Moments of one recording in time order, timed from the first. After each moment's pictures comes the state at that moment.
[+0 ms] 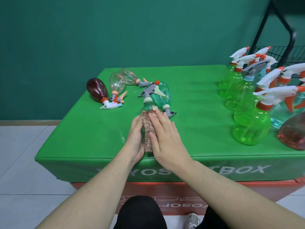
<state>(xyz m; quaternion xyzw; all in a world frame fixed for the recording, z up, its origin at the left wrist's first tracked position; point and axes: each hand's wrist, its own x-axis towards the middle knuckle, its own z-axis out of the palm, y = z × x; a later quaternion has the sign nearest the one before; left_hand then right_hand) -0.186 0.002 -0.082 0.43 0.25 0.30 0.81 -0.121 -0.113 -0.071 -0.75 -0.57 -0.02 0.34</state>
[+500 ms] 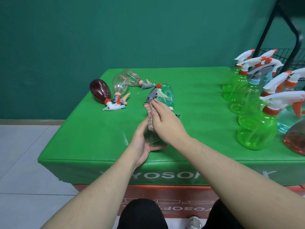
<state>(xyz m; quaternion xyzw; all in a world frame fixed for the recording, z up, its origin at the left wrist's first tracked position) -0.193 -0.009 -0.063 0.48 0.24 0.23 0.81 -0.094 -0.060 -0.027 -0.77 -0.50 0.07 0.39</state>
